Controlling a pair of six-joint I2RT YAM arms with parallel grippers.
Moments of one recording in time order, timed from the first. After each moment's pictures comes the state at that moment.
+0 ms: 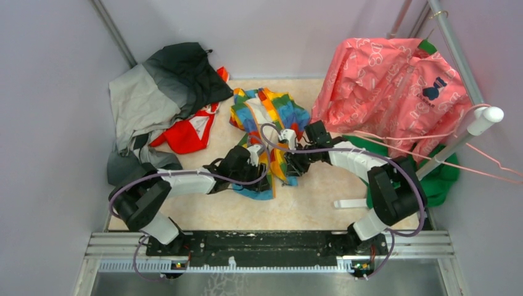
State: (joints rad) left arm -0.81 1.56 0.64 0.19 0.24 -0.49; right arm 0.45 1.53 0.86 -0.35 -0.66 -0.44
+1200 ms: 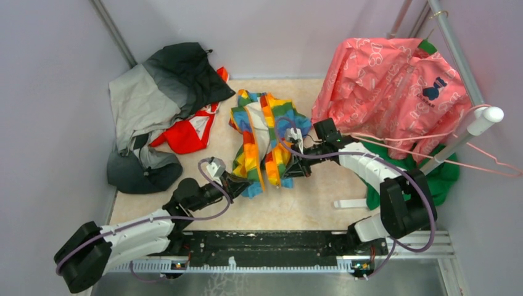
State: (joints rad) left arm -0.83 0.88 0.11 0.76 0.21 -0.34; right arm 0.39 1.42 0.87 -0.48 -1.16 -0.62
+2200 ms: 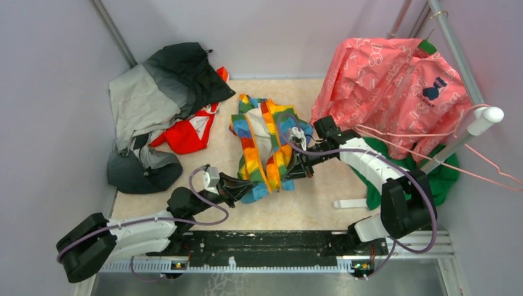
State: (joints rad) left arm -0.92 0.95 0.06 1.18 0.26 -0.28; right arm 0.39 1.42 0.95 -0.73 -1.29 -0.78
